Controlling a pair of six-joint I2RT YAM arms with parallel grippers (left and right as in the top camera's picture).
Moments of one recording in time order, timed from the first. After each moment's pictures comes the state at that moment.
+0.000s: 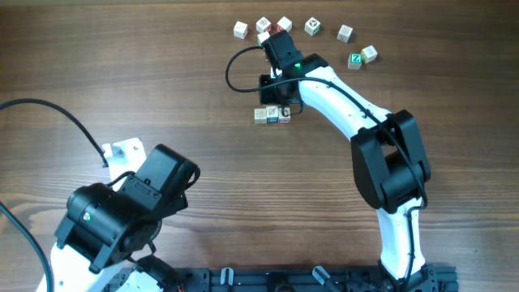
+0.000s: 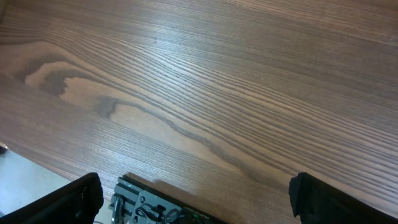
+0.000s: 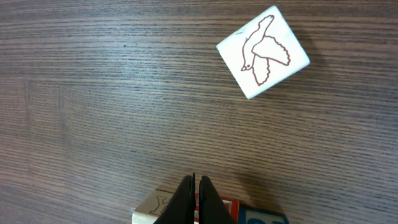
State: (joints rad) left arm -0.58 1.00 1.29 -1.67 -0.50 -0.85; right arm 0.50 2.21 1.72 -0.68 -0.09 0.44
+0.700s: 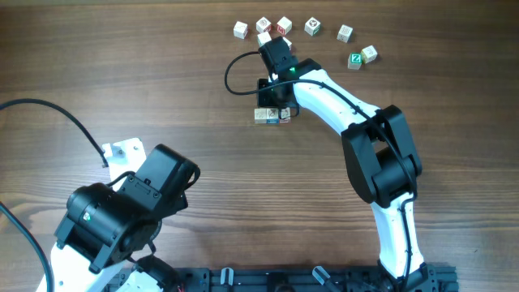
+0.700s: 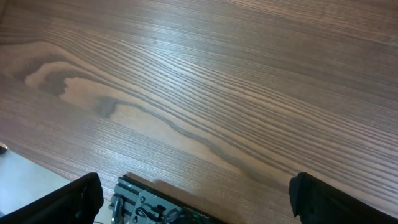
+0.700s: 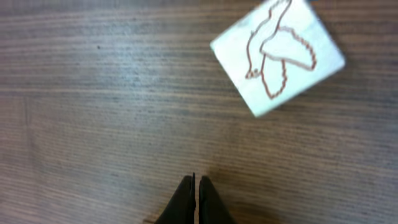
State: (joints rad) left arm -0.58 1.00 1.29 -1.67 -0.50 -0.85; right arm 0.51 2.27 1.72 -0.62 -0.08 0.47
